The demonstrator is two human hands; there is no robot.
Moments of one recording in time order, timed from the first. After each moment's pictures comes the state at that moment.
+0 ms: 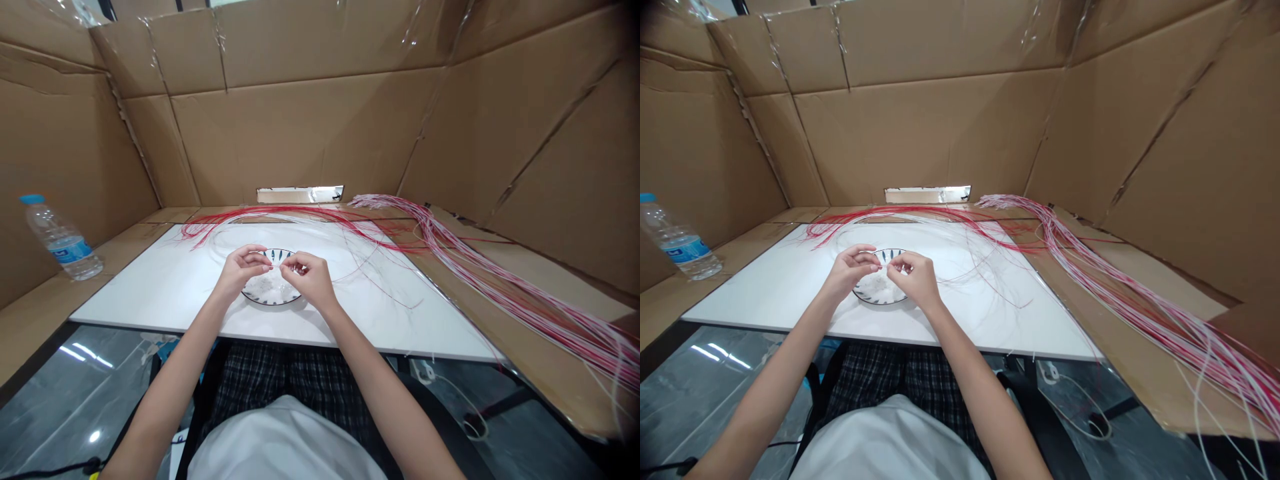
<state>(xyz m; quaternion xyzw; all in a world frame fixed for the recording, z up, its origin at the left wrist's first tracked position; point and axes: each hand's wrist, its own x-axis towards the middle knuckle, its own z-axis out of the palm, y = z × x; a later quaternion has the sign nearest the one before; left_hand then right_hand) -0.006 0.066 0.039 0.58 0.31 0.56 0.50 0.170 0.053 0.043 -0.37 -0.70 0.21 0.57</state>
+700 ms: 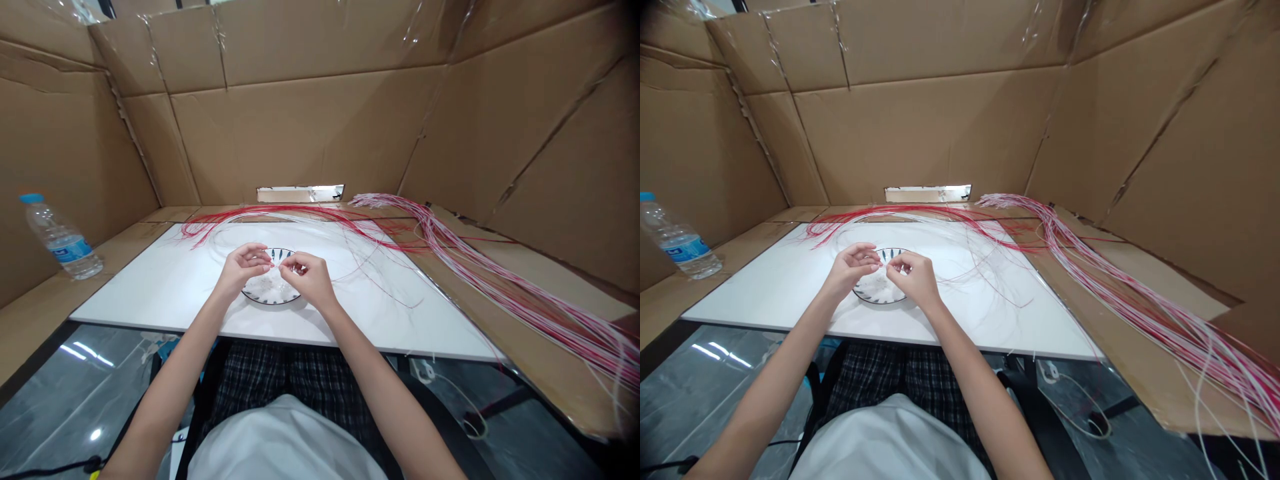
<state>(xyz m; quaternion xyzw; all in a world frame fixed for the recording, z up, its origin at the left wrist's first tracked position) -0.005 0.067 0.037 0.59 0.30 0.57 0.49 0.170 0.053 0.043 -0.36 -0.71 0.21 0.56</state>
